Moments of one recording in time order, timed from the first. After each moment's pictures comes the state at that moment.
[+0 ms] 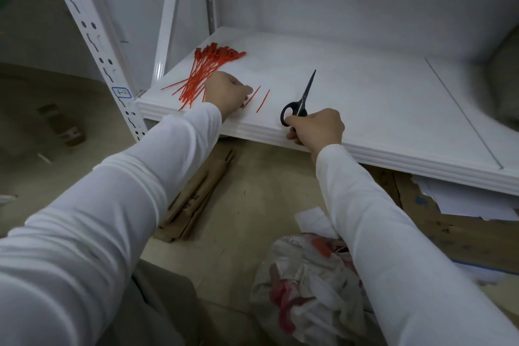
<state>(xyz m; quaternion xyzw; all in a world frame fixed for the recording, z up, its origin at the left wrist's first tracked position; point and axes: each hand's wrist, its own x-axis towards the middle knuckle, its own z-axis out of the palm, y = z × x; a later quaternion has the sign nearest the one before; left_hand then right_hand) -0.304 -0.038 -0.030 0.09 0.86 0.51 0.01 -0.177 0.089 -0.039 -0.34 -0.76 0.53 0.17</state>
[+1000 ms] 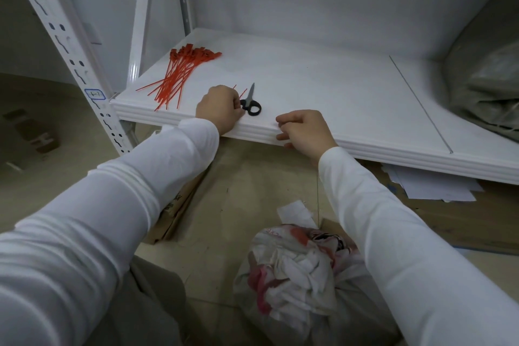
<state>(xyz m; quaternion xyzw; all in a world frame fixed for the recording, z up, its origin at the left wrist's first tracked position) -0.272 -0.016 -0.045 0.22 0.94 0.25 -0.05 -0.139 0.115 -0.040 -0.24 -0.80 0.54 0.11</state>
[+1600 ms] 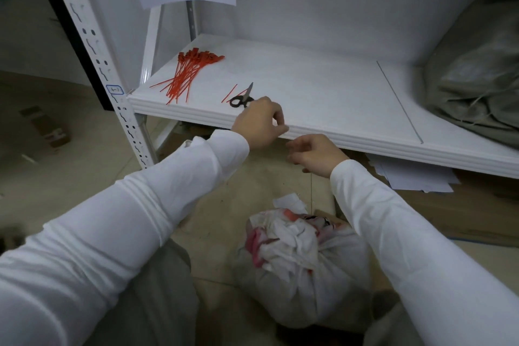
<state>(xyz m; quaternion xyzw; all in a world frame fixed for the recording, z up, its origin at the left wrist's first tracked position) -0.159 -0.008 -0.016 0.37 0.88 0.31 -0.01 -0.051 0.114 -0.031 -0.22 -0.87 0.44 -0.03</state>
